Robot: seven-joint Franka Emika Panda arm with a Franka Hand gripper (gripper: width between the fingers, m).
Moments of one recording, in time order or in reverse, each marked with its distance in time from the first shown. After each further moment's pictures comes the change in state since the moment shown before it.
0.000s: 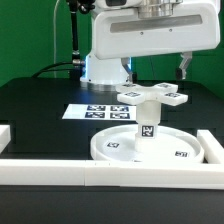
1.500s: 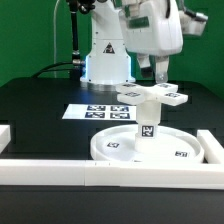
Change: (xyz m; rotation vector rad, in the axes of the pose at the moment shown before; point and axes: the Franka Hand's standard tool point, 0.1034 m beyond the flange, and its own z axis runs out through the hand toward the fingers) arm 0.005 0.004 -0.016 0.117 -0.002 1.446
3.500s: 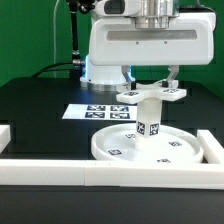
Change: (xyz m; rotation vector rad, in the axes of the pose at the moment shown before) arm 0.011 0.011 0.032 -0.130 0.117 -1.243
